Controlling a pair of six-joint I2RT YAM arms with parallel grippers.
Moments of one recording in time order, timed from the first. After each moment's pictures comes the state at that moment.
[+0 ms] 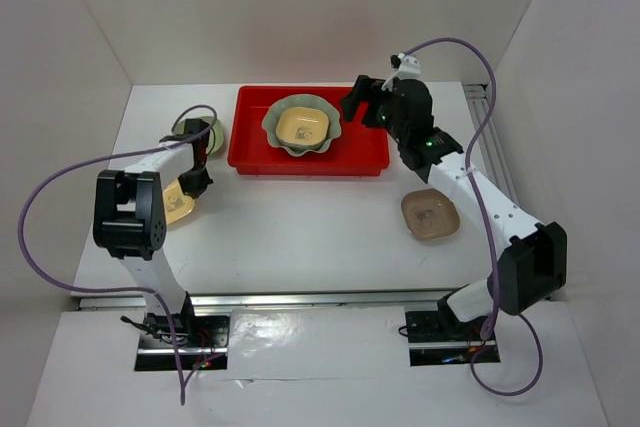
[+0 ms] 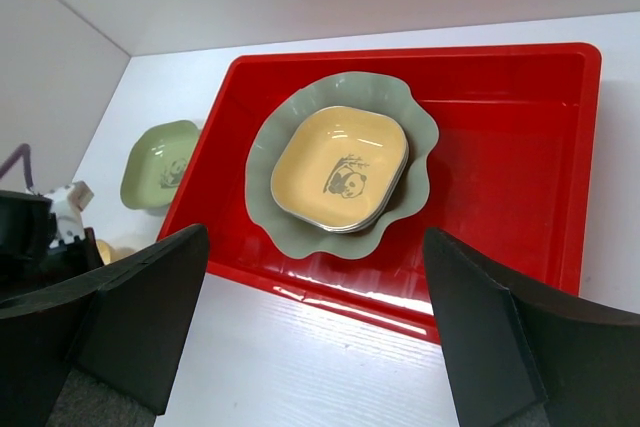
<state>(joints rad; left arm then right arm) -0.01 1.81 1.21 -0.66 -0.34 -0.46 0.45 1.43 1.28 -0.05 0.07 0.43</state>
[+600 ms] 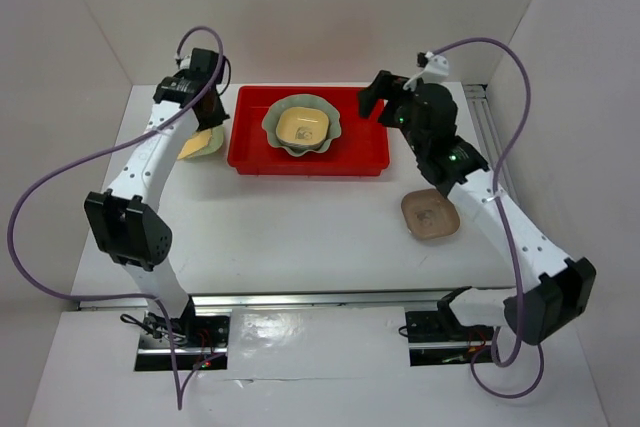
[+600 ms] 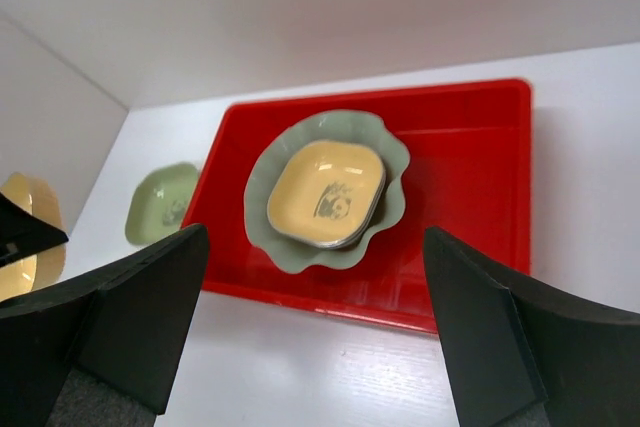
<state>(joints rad) -0.18 1.75 1.78 -1.01 -0.45 -0.55 0.47 1.30 1.28 -0.12 0.20 0.43</state>
